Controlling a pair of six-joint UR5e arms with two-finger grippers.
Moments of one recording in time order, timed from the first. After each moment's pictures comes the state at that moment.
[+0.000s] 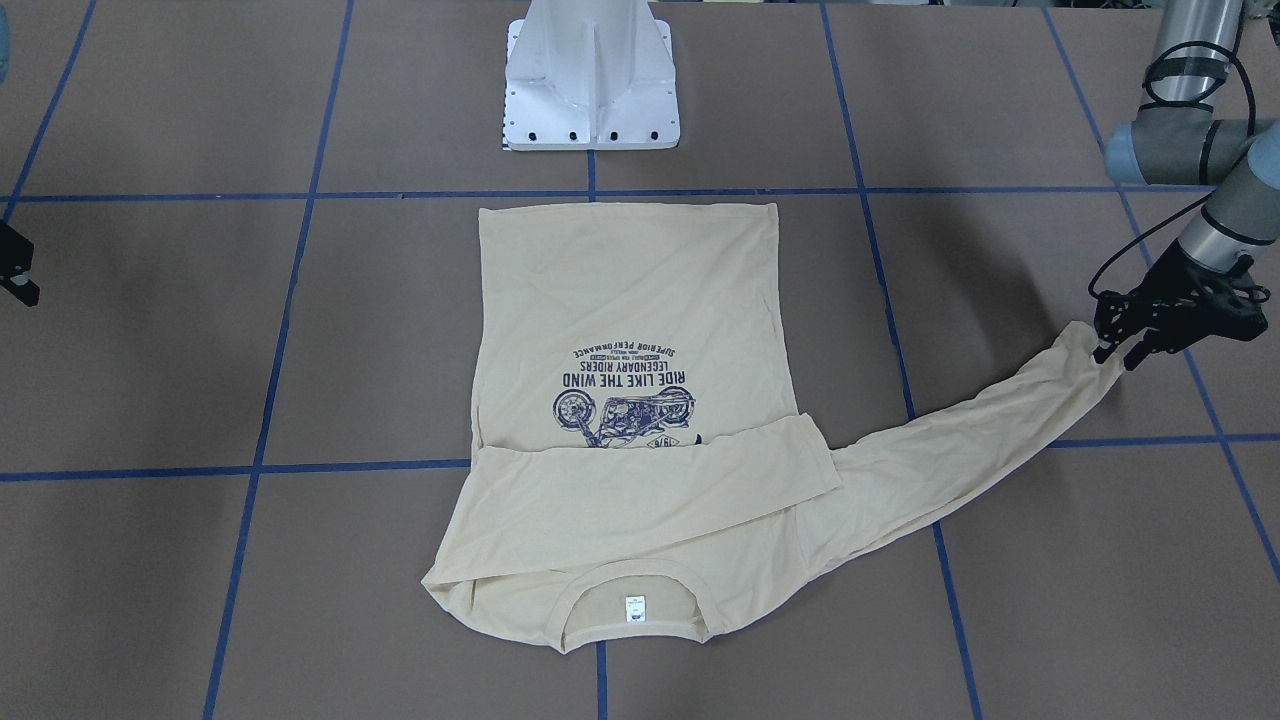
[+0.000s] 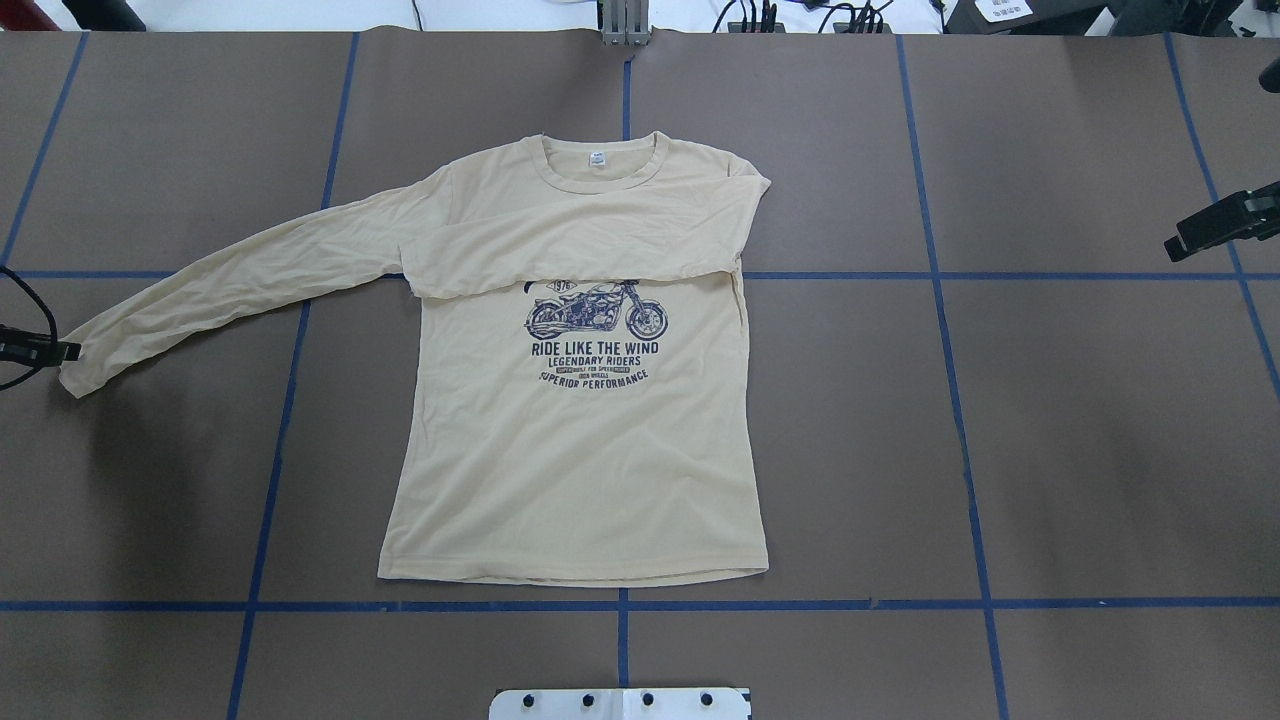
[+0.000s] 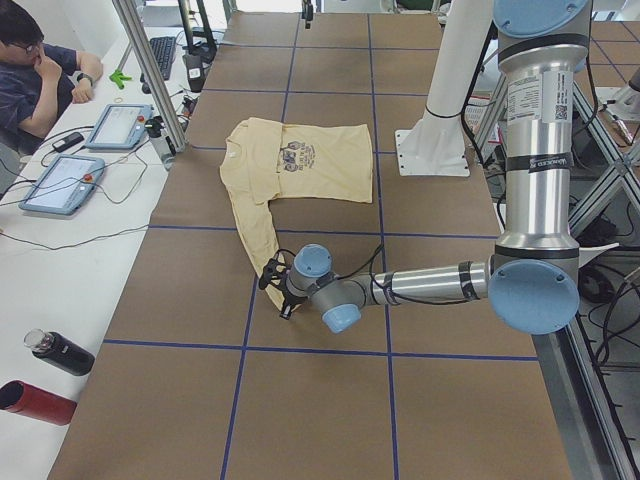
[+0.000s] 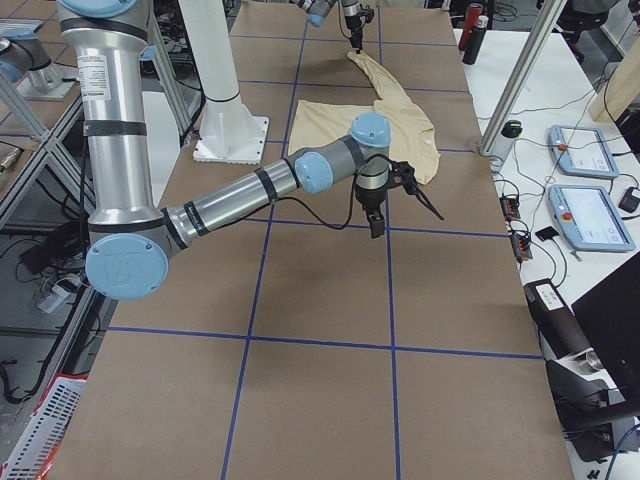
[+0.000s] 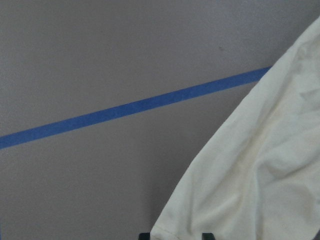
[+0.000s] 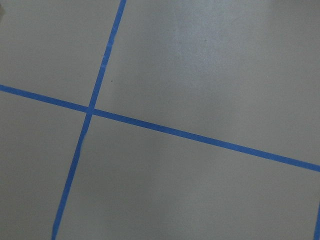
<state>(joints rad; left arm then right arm) -1.02 -1.51 -1.37 -2.65 -2.06 -0.62 1.23 -1.52 1.97 -1.57 2.25 0.31</state>
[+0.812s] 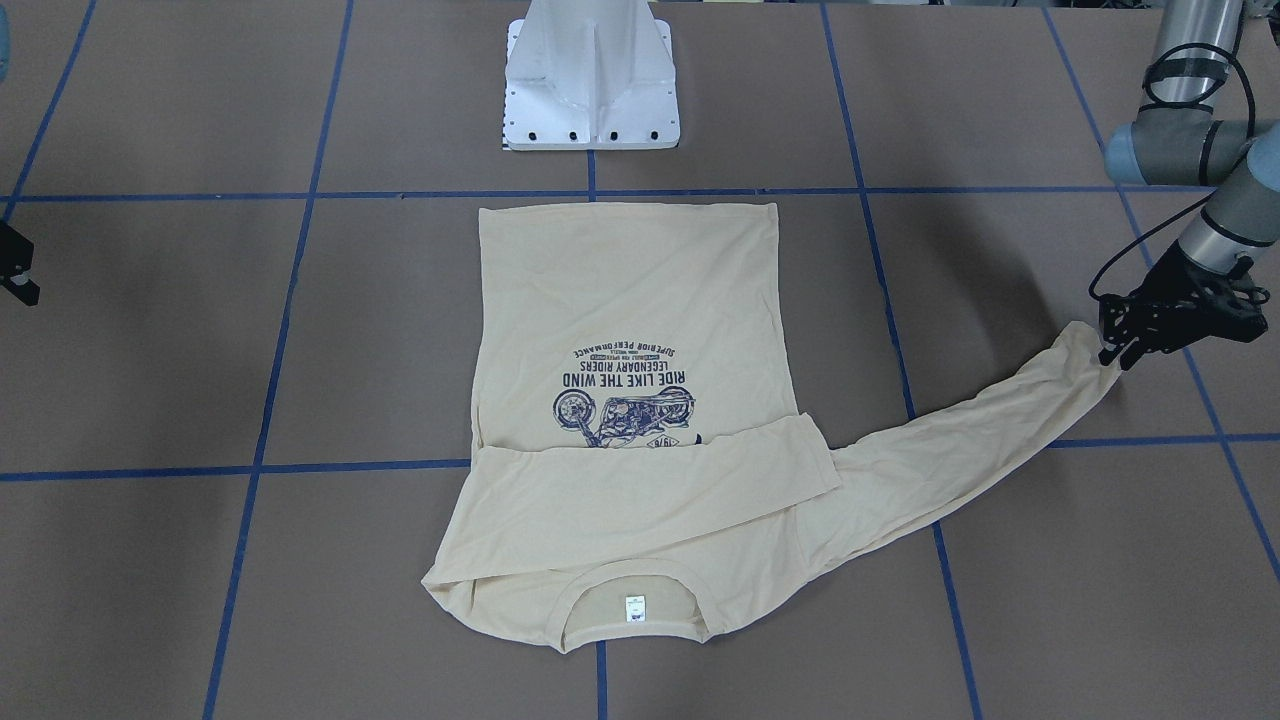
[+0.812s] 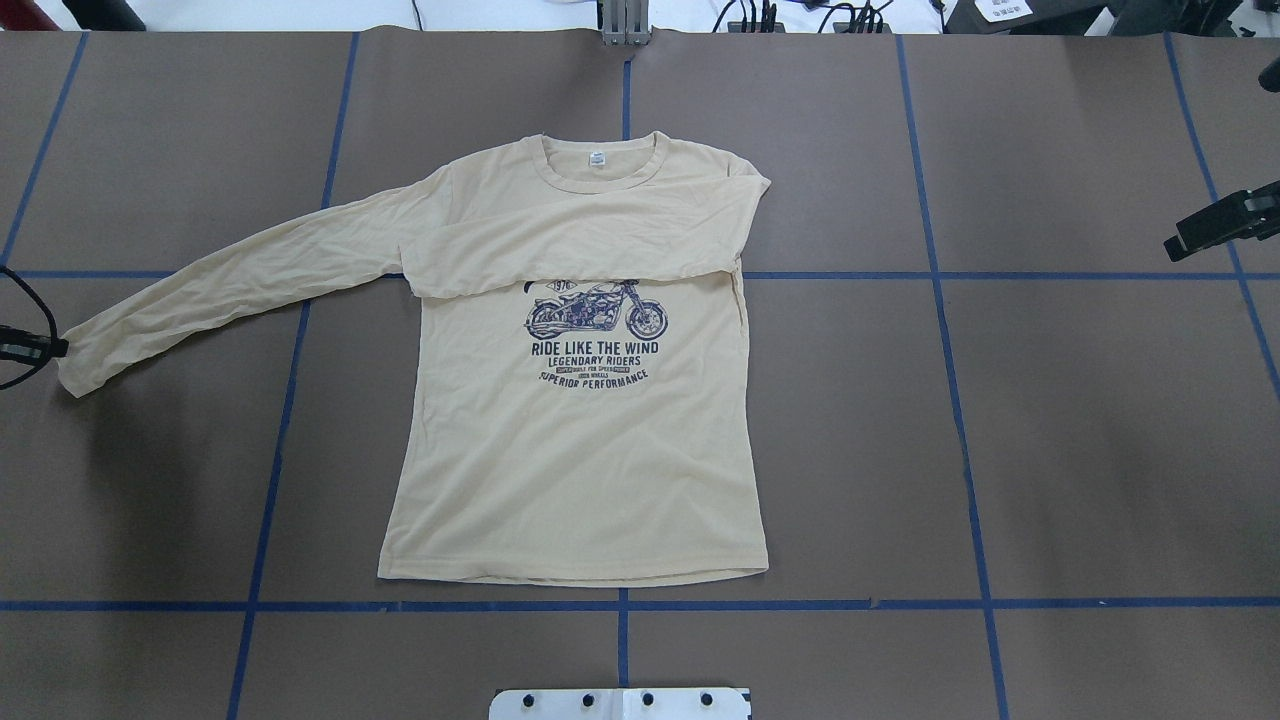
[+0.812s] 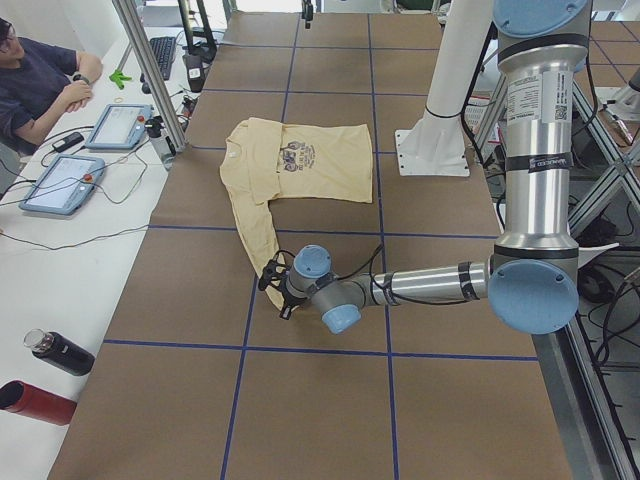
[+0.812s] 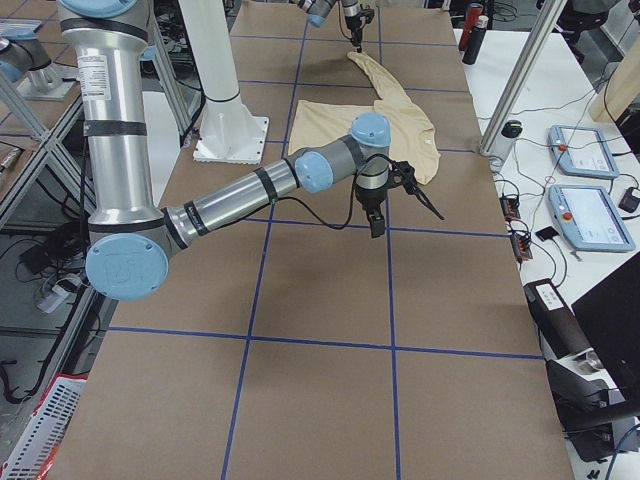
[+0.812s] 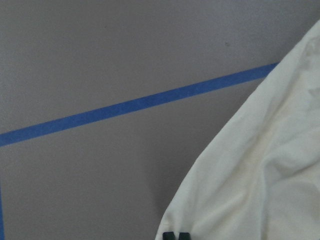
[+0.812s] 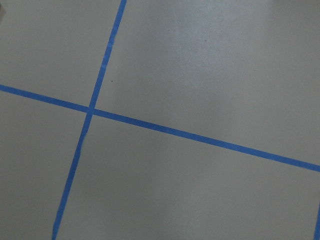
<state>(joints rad) -1.02 -1.51 -1.37 -2.65 -2.06 -0.61 1.23 -1.52 1.98 -1.57 2.25 0.31</state>
